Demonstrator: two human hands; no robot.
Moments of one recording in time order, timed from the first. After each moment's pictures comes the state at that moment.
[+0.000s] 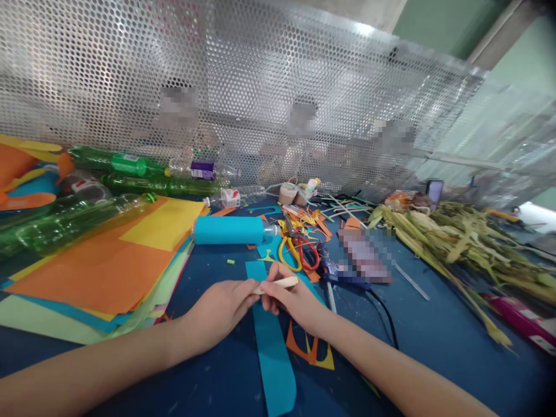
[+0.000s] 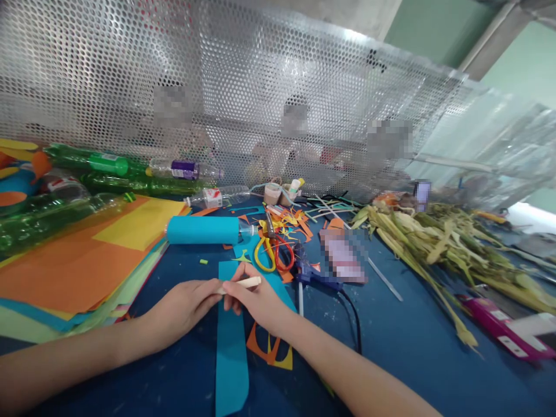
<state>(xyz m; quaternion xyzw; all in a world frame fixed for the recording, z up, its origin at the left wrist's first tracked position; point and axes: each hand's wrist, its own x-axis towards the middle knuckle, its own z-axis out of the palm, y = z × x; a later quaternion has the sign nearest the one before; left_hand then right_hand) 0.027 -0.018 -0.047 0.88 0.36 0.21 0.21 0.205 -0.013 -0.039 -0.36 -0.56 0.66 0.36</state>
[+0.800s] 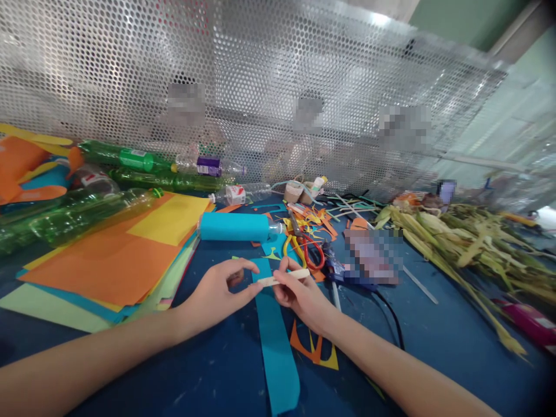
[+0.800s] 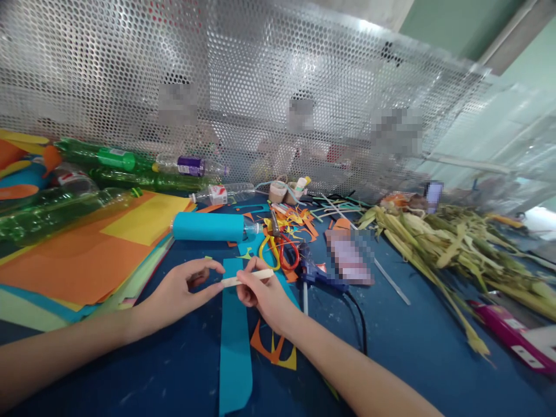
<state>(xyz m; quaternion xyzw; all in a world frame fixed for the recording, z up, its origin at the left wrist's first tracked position) 0.022 -0.015 -0.037 0.77 0.46 0.35 0.27 0.204 -0.011 -0.042 -0.33 -0.47 0.70 0.43</state>
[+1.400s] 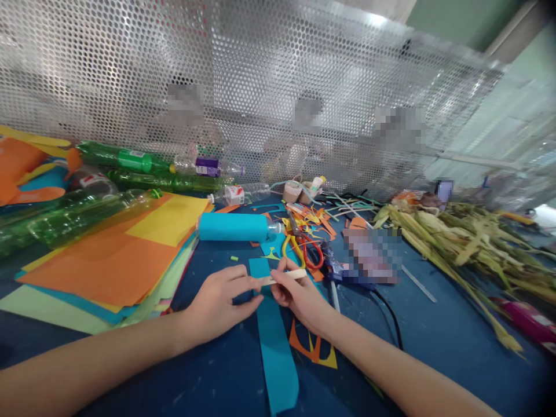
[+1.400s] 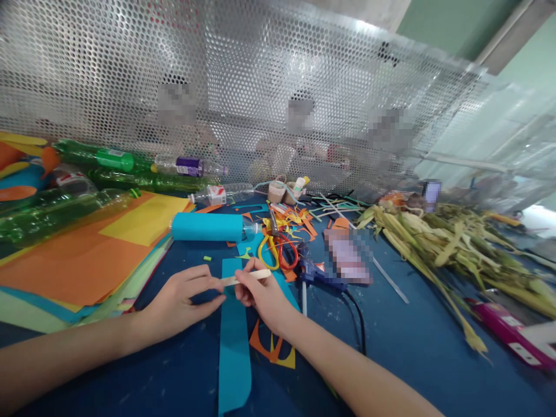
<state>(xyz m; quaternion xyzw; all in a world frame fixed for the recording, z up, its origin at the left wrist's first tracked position) 0.022 -0.020 -0.046 0.86 0.36 0.35 0.09 0.202 -0.011 -0.044 -0.36 -0.47 0.69 0.43</state>
